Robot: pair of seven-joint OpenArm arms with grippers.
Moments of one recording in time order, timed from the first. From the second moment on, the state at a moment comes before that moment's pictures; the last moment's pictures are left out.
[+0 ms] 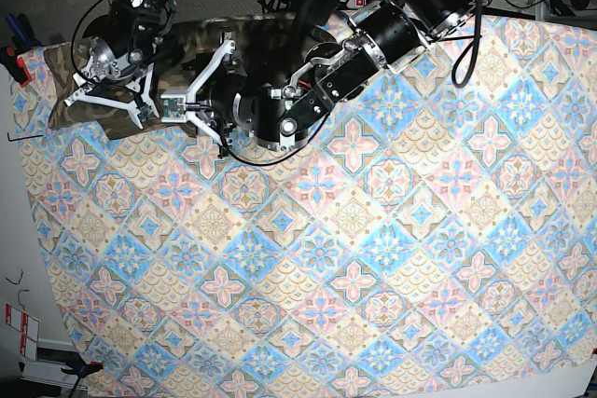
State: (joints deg) left arm -13.2 3.2 49.4 88.2 -25.4 -42.4 59.8; right arm -18.9 -8.2 23.3 108.6 -50.7 42.7 -47.2
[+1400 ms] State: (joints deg) left arm 15.9 -8.1 -9.2 94.3 -48.1 -42.2 75.2; right arm -18.7 -8.4 23.3 108.6 -50.9 42.8 -47.2
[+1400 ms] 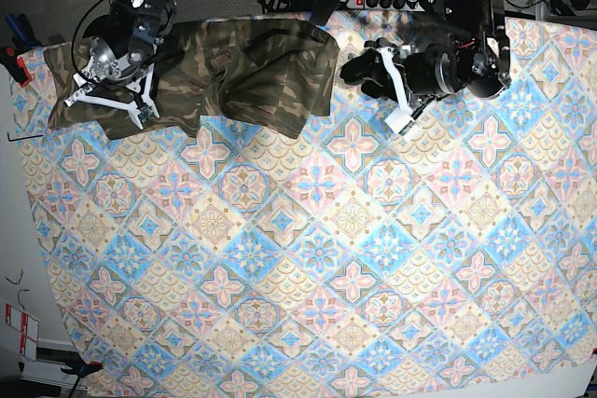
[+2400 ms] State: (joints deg) left arm 7.4 -5.6 2.6 74.3 -50.2 -42.1 75.1; right arm -18.9 -8.4 23.3 106.4 -51.1 42.8 -46.6
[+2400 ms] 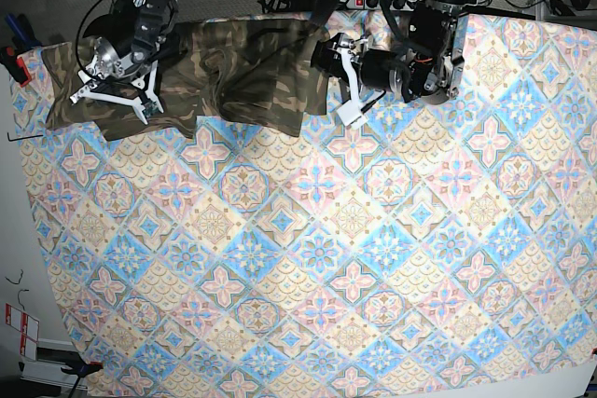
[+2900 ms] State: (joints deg) left arm -5.1 -5.0 16.3 58.3 -48.9 -42.7 63.4; right arm -18.9 -8.3 23.4 106.4 -51.1 42.7 -46.6
